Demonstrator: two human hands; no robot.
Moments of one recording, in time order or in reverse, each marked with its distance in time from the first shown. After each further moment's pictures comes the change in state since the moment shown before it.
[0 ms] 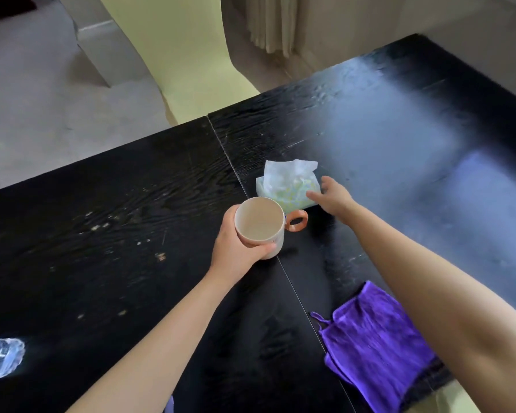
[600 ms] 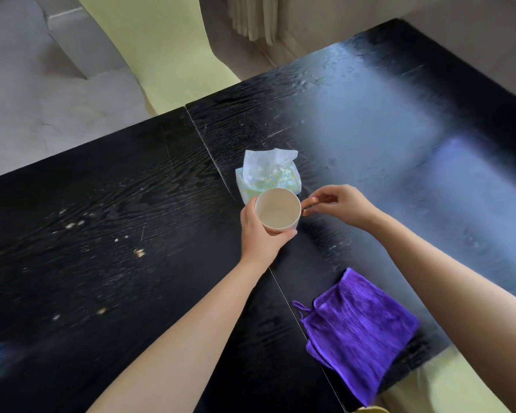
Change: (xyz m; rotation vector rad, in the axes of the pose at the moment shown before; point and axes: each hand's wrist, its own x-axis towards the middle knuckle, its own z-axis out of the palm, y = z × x) left_hand 0.013 -0.005 0.088 0.024 0.008 0.029; right_hand -0.059 0.032 -0.047 0.063 -0.203 -0.233
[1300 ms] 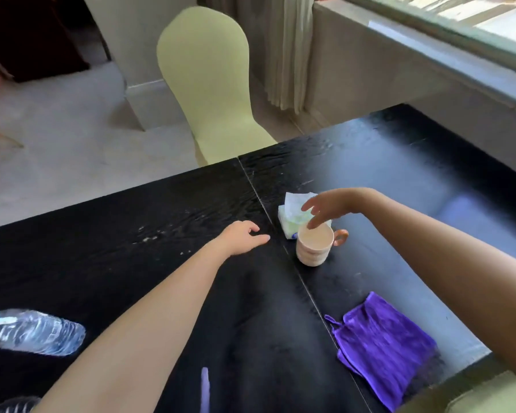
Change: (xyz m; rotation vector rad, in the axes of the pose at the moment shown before) left_hand -0.011 0.058 -0.174 0.567 -0.380 -0.115; right_hand -0.019 -0.179 0.019 -0.750 -0.368 0.164
